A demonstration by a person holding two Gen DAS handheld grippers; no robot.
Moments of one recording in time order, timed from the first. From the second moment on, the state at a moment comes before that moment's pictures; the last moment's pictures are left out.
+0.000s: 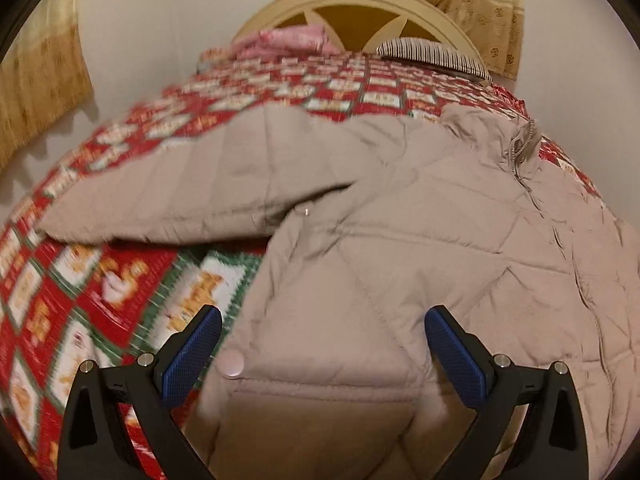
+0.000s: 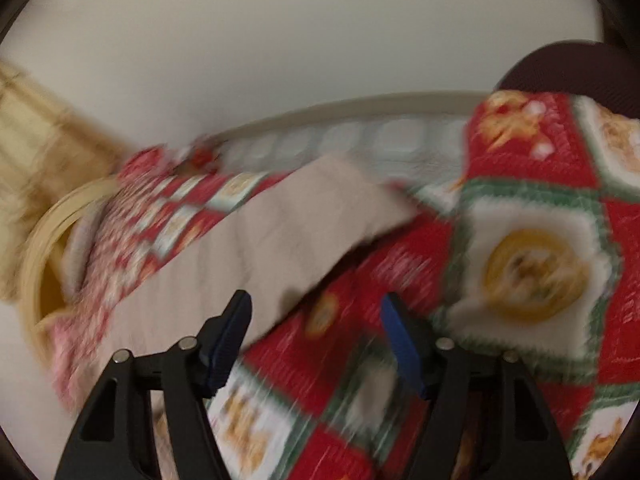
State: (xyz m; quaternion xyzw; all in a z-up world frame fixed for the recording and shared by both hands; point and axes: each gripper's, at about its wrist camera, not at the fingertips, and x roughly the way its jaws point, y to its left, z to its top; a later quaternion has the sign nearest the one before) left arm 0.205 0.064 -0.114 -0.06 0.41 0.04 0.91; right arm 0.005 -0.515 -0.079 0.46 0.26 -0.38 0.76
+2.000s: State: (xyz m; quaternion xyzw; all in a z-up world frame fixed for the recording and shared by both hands) left arm 0.202 0.082 -0.124 -0.13 0.42 0.01 0.90; right arm 0.248 -0.052 -0.046 0.00 0.35 0.08 0.93
